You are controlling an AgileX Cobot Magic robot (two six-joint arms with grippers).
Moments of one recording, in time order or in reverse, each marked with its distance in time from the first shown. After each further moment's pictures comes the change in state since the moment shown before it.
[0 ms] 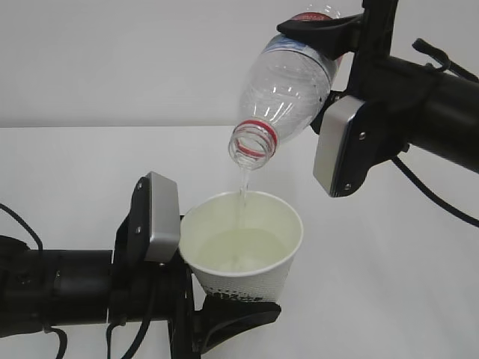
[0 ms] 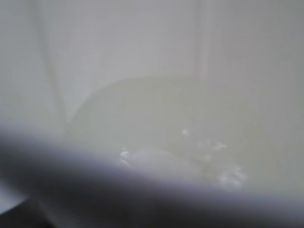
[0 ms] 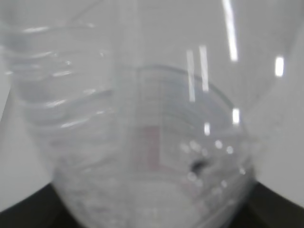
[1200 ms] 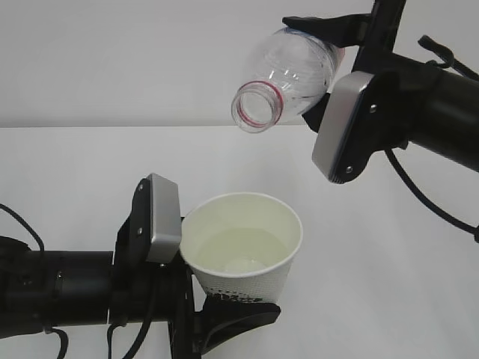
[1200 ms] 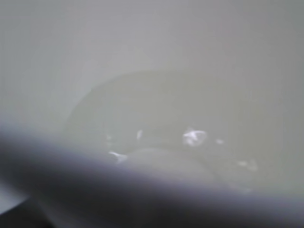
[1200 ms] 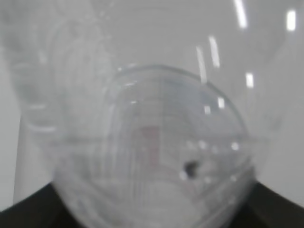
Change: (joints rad) left arm 0.000 0.006 0.000 -0.004 0.002 0.000; right arm 0.000 0.000 -0.001 0.011 -0.010 0.201
